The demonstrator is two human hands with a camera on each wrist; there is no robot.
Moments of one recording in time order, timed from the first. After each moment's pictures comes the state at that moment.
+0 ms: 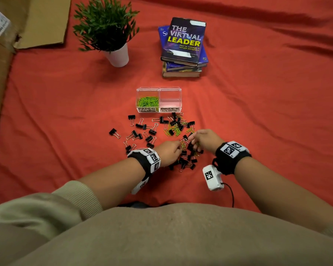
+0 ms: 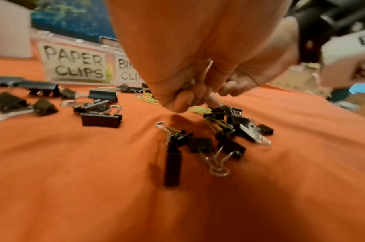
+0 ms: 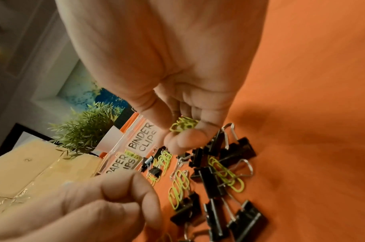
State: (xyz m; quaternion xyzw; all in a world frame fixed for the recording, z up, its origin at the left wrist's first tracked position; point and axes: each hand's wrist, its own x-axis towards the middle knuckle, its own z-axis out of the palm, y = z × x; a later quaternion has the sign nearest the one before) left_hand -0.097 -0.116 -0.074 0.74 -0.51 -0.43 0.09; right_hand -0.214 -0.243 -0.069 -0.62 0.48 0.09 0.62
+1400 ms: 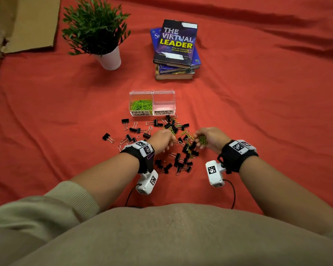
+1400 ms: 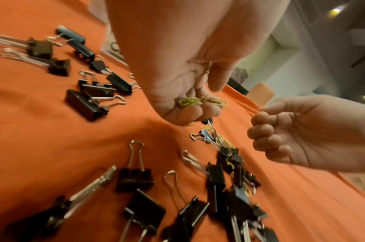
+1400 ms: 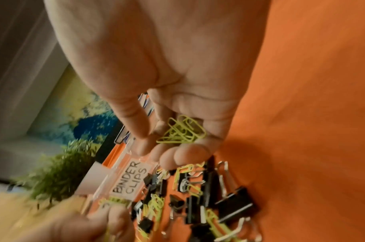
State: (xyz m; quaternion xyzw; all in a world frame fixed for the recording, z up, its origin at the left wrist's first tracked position) left_hand -0.077 -0.147 -0.072 0.74 -0.25 -0.55 0.30; right_hand -0.230 -0.273 -0.064 -0.50 0.49 0.05 0.71
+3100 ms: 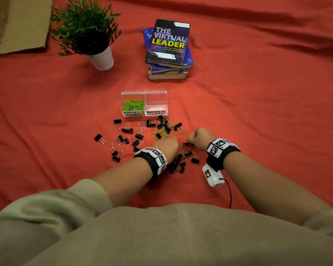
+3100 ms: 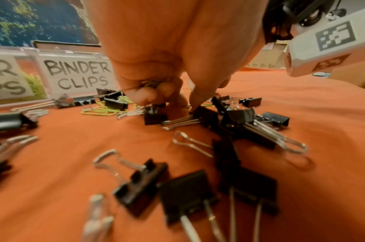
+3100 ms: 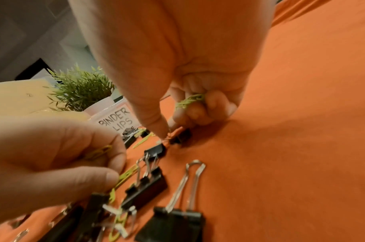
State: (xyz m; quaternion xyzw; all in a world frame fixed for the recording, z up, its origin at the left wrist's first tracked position) left_hand -0.126 -0.164 -0.093 0.78 -0.57 -0.26 -0.05; right_hand -0.227 -0.277 -0.083 -0.78 0.48 0.16 0.37
